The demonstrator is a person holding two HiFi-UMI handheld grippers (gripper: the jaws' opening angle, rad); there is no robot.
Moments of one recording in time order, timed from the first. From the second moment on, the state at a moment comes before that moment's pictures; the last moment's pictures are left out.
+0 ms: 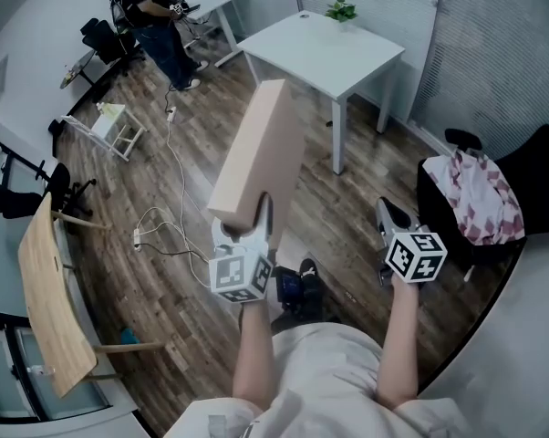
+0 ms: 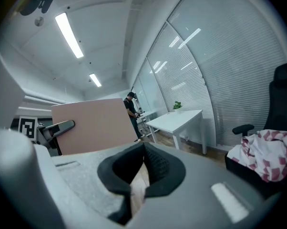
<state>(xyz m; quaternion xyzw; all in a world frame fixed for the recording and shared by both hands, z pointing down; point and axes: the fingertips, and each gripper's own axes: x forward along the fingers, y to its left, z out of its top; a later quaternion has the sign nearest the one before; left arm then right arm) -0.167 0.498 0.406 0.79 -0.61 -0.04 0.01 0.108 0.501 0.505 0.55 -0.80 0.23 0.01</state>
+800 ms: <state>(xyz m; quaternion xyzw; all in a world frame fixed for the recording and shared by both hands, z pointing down) -0.147 0.365 0.428 0.81 -0.58 -0.02 0.03 0.089 0.364 0.519 0.56 -0.80 0.24 0.00</state>
